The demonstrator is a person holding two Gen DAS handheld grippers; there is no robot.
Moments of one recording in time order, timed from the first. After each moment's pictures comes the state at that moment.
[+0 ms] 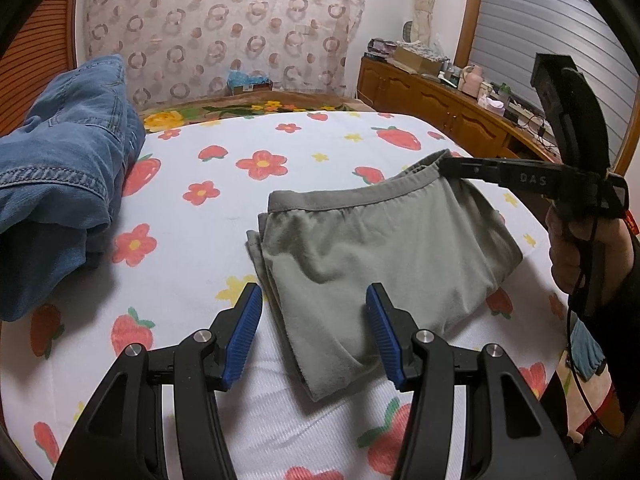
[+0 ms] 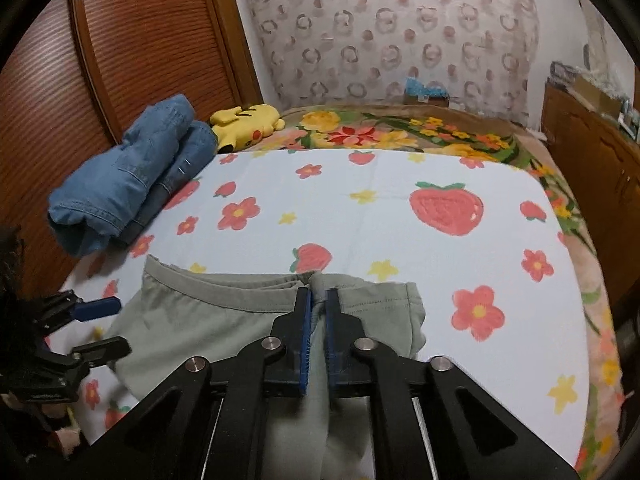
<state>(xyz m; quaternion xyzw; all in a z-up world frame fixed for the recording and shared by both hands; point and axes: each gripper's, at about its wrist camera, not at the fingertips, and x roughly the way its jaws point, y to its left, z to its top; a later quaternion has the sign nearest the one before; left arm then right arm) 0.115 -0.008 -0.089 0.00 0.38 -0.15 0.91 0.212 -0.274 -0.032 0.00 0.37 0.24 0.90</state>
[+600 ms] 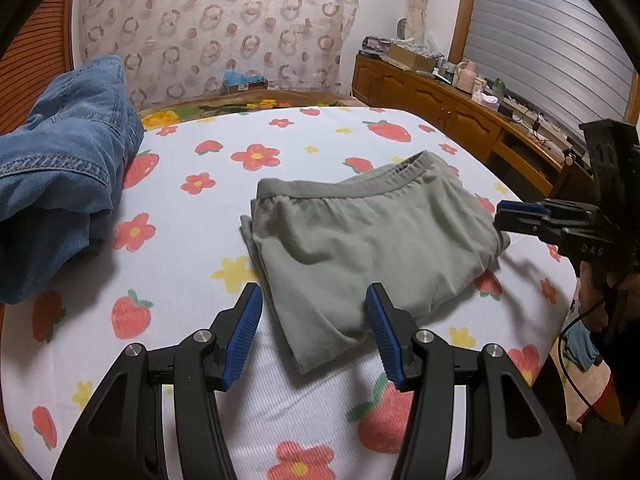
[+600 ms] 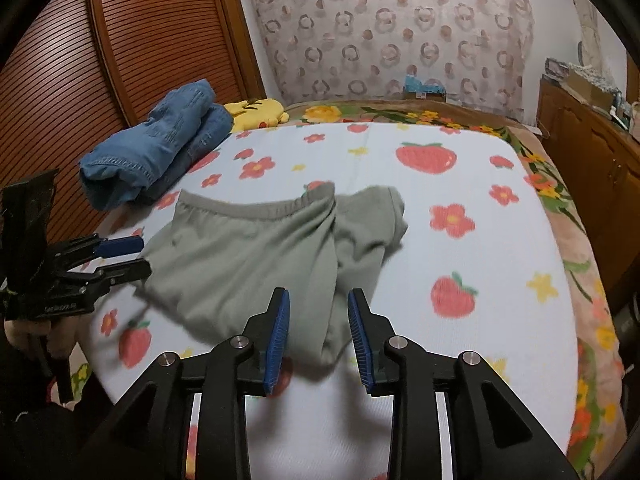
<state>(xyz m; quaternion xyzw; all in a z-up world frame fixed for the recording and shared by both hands) 0.099 -0.010 -0.090 0.01 0.39 -0.16 0.91 0.131 -0.299 -0.038 -0.01 0.37 0.24 0.90</state>
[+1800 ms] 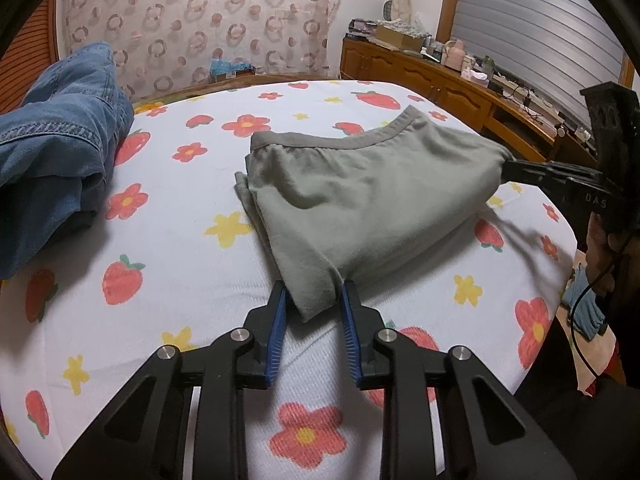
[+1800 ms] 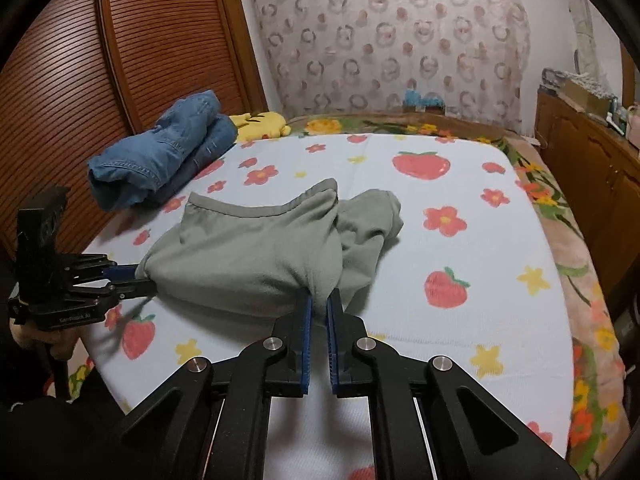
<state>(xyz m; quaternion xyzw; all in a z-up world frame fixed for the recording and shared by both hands) 0.084 -0.008 -0.108 0.03 0.41 -0.18 0.90 0.112 -0.315 -0.033 -0.01 0.34 0.24 0.91</state>
